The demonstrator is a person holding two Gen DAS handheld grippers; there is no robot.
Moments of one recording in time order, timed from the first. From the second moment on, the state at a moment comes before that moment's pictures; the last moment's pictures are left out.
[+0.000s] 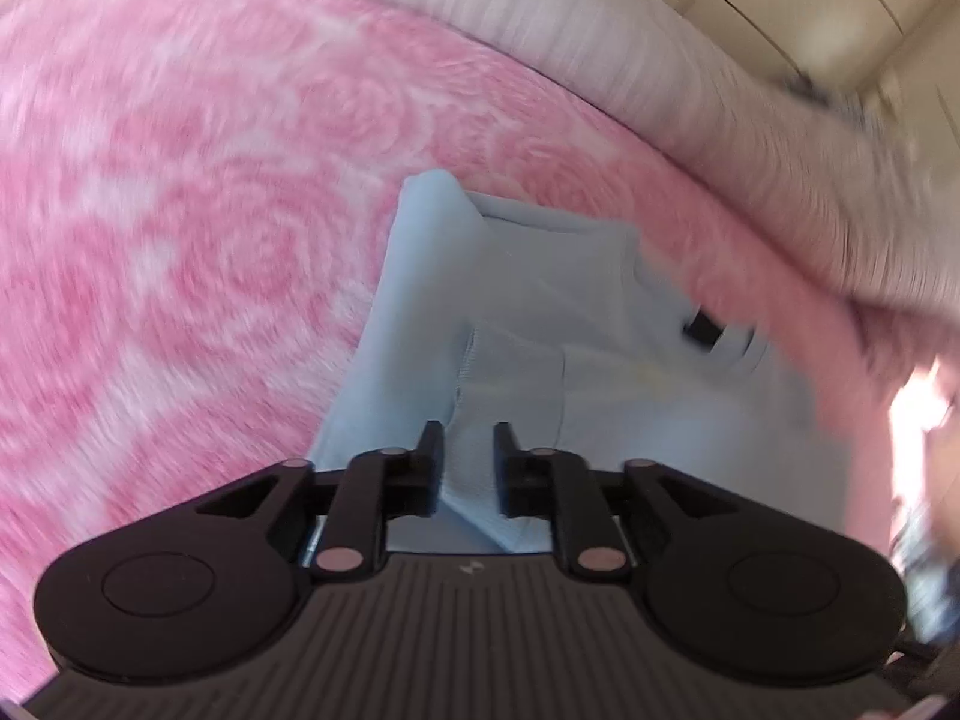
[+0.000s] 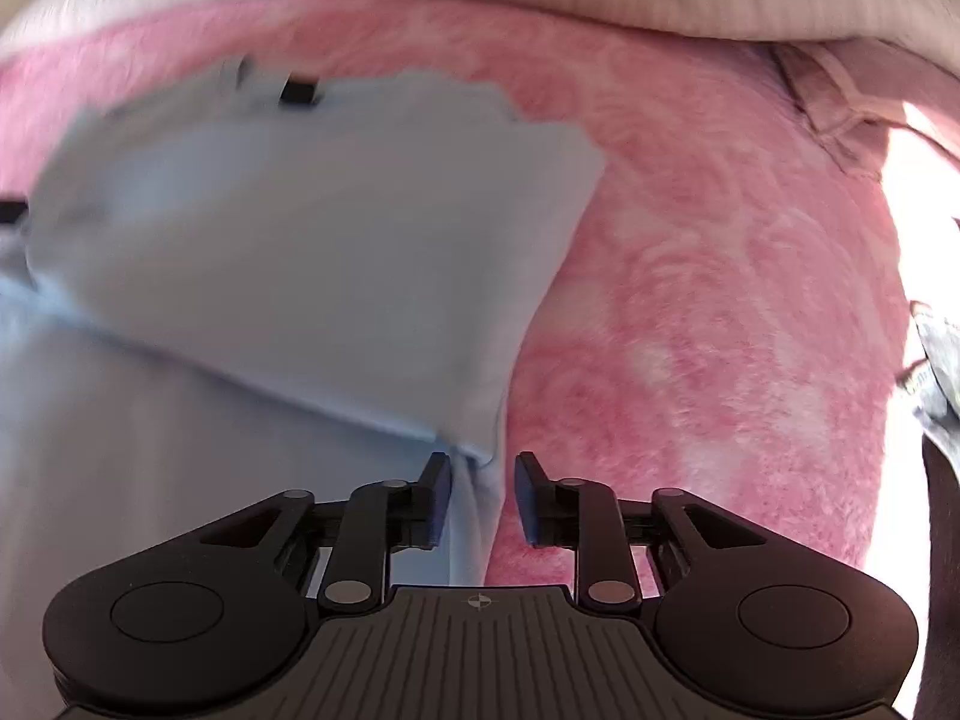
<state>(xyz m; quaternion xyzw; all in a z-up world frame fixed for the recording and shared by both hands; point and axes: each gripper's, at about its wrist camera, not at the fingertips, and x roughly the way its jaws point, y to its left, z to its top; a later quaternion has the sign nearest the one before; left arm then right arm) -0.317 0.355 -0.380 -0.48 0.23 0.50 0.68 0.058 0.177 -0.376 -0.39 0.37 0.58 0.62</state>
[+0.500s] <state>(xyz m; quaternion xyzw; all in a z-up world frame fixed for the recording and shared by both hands) -0.274 0.355 -0.386 -0.29 0.36 0.52 0.71 0.087 0.199 -0.375 -0.31 0.41 0.55 0.65</state>
